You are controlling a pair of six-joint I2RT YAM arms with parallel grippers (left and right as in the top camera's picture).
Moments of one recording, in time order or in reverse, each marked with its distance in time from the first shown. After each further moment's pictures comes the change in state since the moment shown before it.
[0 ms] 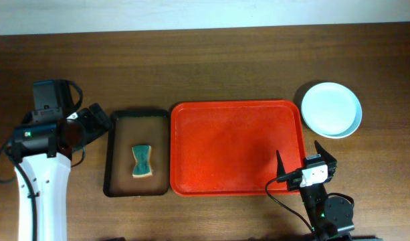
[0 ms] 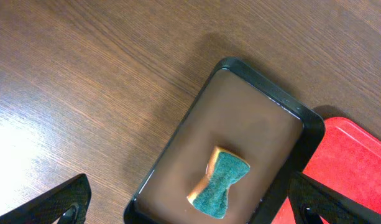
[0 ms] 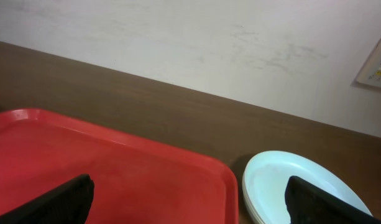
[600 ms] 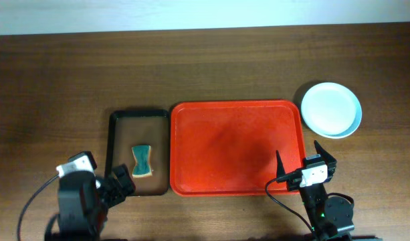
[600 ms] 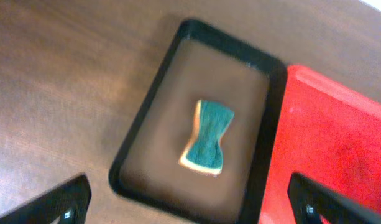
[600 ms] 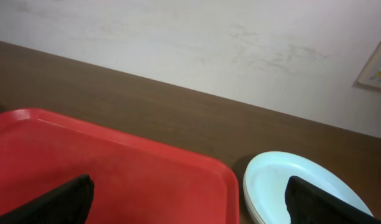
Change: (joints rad) left arm -0.162 -0.774 -0.578 0.123 -0.001 -0.003; right arm 0.001 0.001 0.000 -0.001 -0.004 -0.001
